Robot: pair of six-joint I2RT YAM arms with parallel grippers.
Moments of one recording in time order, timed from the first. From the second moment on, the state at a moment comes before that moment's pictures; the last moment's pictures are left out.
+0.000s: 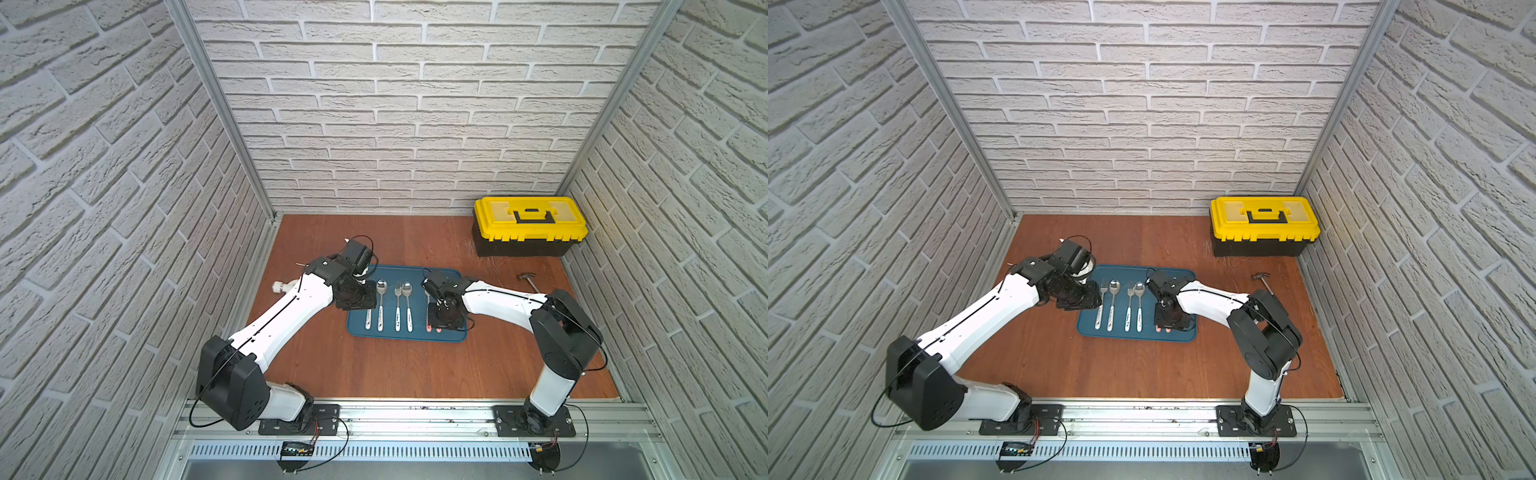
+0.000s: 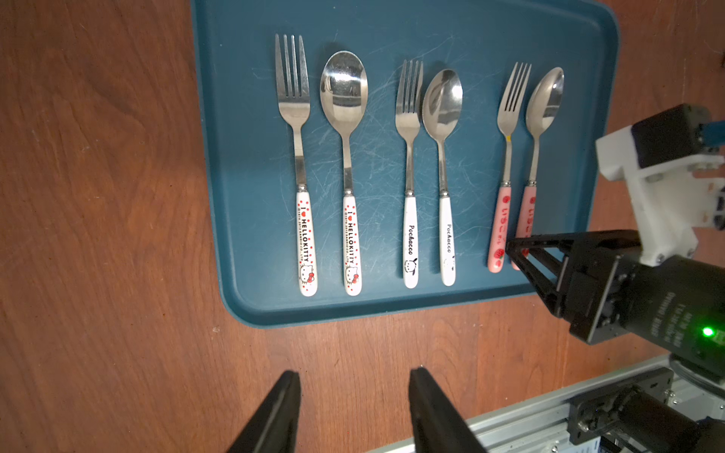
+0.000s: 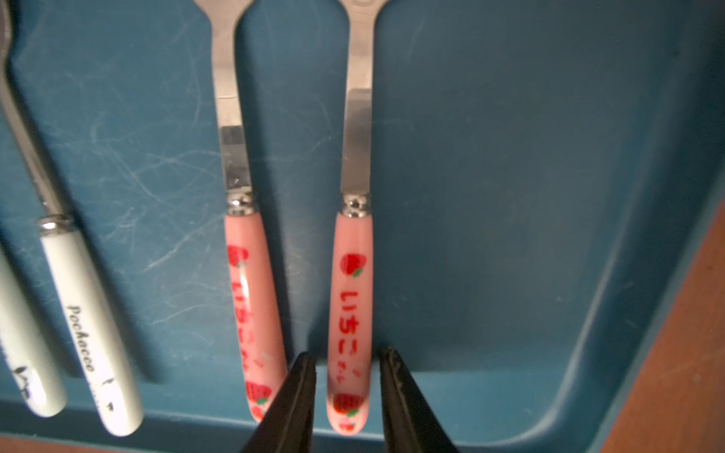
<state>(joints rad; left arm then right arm) -0.44 1.39 1.20 -1.02 0.13 -0.53 0.65 1.77 1.11 -0.77 0.06 0.79</state>
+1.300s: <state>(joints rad) 0.26 1.07 0.50 0.14 -0.07 -0.08 0.01 1.26 0.93 -0.46 0.15 -0.04</state>
